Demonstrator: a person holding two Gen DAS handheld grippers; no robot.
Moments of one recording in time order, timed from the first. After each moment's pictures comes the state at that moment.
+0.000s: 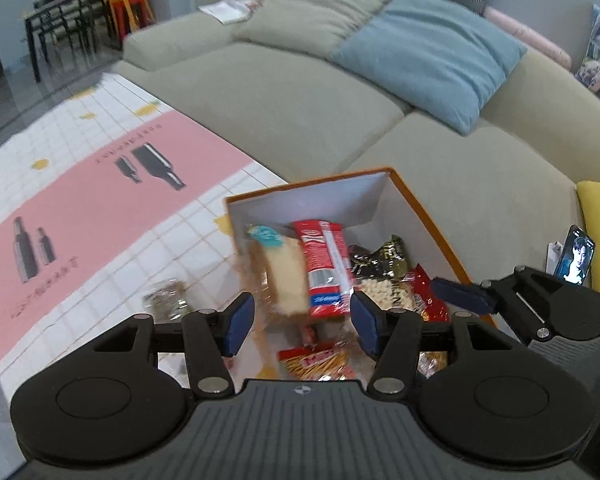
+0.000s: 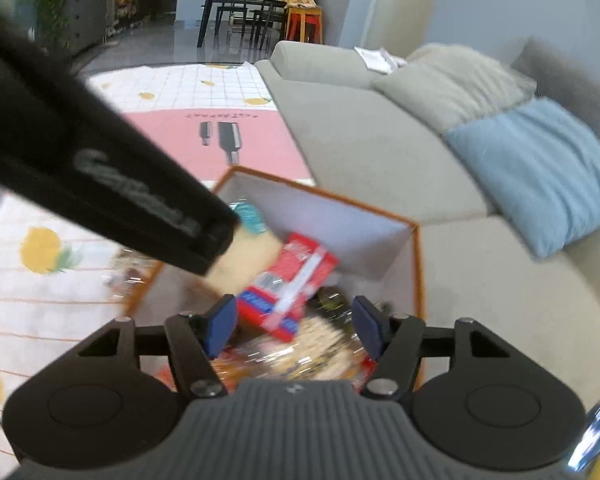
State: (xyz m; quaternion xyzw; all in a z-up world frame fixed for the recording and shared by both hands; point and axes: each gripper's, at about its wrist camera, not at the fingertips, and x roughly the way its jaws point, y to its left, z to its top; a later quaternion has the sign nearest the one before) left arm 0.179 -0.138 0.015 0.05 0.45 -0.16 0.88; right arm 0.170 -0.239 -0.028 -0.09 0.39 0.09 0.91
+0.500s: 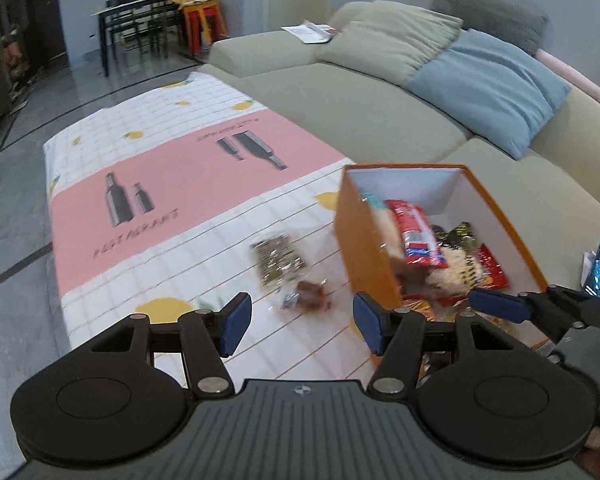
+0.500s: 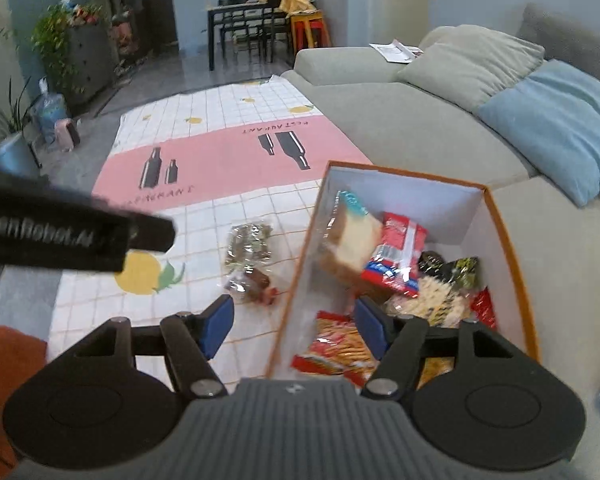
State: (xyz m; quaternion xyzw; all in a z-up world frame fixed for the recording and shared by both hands) left arm 0.112 -0.033 0.007 0.02 0.42 -0.08 0.91; right arm 0.113 -0.174 -0.025 0.01 0.38 0.11 0.92
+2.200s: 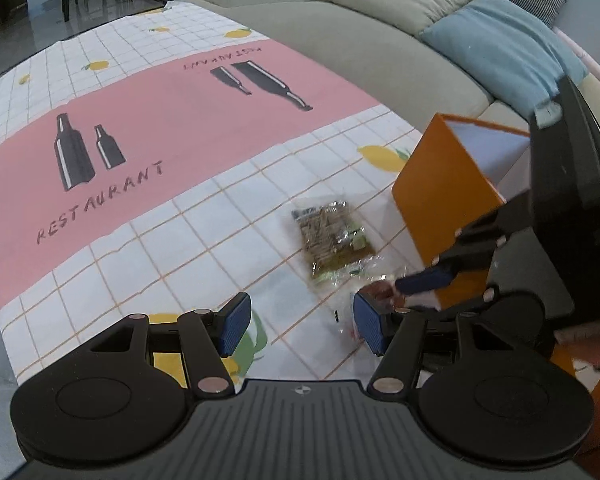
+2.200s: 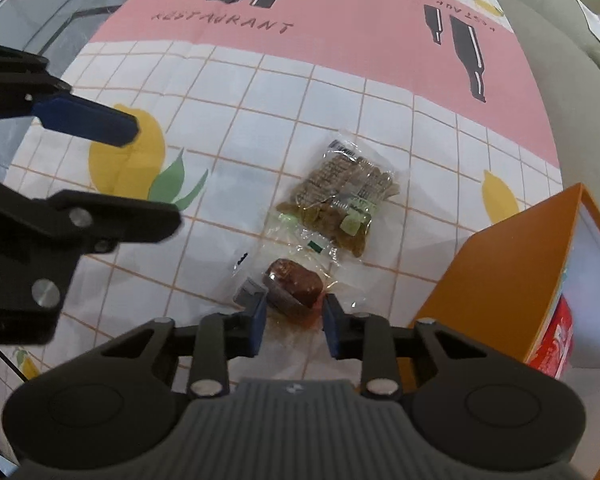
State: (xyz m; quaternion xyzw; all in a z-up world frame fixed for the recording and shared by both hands) left arm 0.225 0.039 -0.089 -0.01 0.49 -0.15 0.86; right arm 0.287 -0.067 -0.137 -0.22 0.56 0.27 0.75
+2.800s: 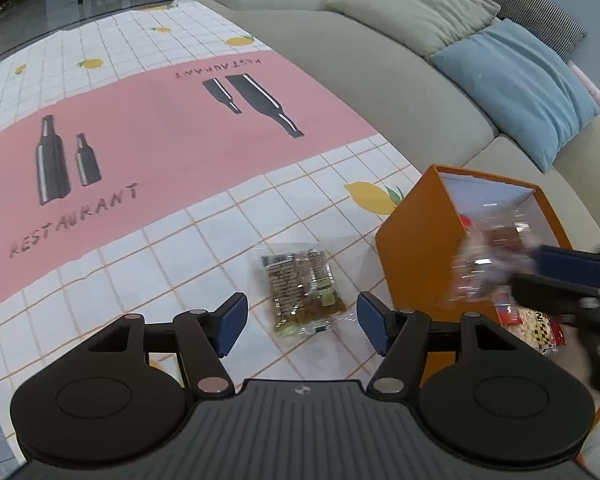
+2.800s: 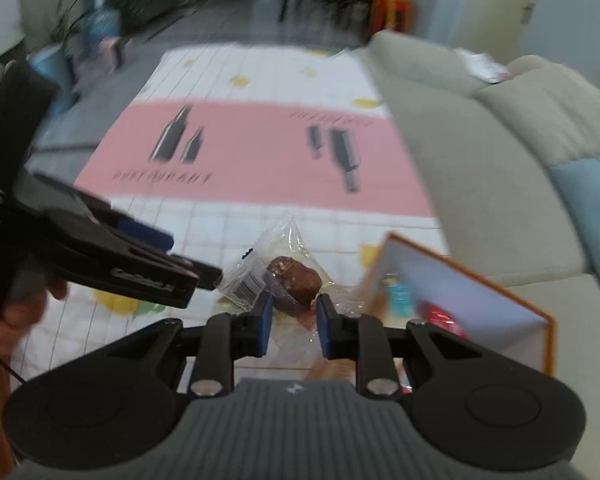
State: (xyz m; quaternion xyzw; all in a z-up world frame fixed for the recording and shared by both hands) left arm 0.264 0.011 -0.082 -0.06 0.50 -0.14 0.86; right arm 0.244 -0.138 -0.020 -0.13 0.42 0.17 0.88
